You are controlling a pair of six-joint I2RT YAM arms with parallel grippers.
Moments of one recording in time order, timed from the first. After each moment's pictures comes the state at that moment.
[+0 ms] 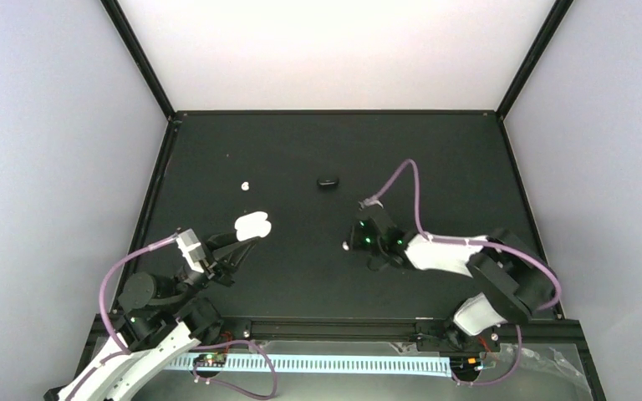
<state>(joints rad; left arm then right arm) -0.82 0.01 0.46 -0.11 0.04 -0.21 0.79 1.54 0.66 0.10 0.05 0.76</state>
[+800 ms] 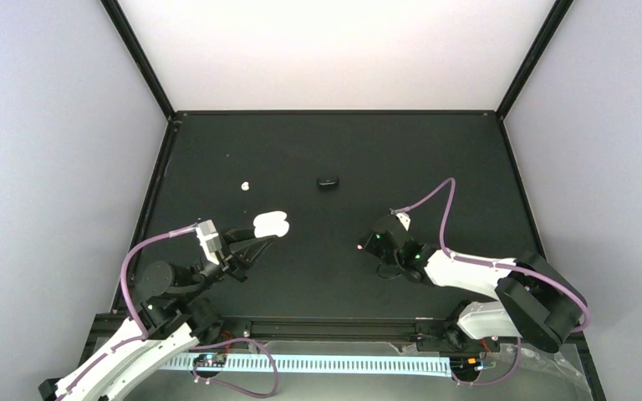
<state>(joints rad) -0.82 0.16 0.40 0.08 0.13 -0.31 0.79 1.30 0.44 0.09 0.20 1.18</state>
